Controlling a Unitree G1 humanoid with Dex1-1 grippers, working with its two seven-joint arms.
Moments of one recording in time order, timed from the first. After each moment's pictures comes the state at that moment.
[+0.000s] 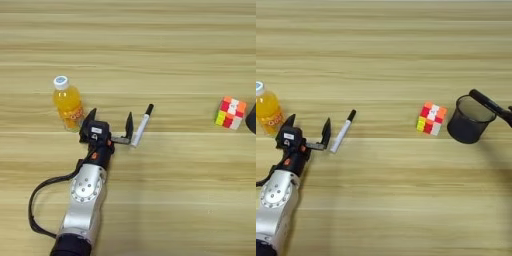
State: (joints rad) left arm 0.01 -0.05 -0.09 0.30 -0.01 -0.40 -0.08; right arm 0.20 -0.80 -0.60 -0.41 0.46 0.64 0.68
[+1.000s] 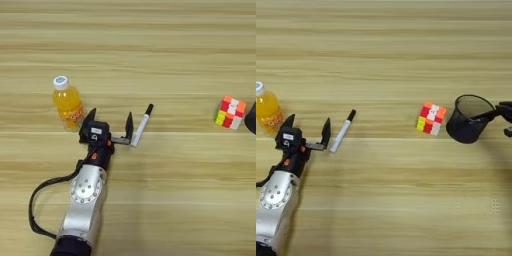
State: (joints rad) left arm 0.02 -0.05 -0.10 0.28 -0.01 -0.40 -0.07; right arm 0.05 -0.87 -0.44 -0.27 0.38 0.61 0.70
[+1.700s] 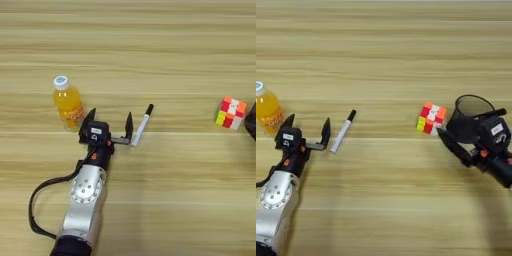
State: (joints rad) left arm 0.02 -0.05 -0.10 0.28 0.00 -0.40 -0.07; right arm 0.29 -0.52 -0.29 -0.51 0.41 0.33 0.66
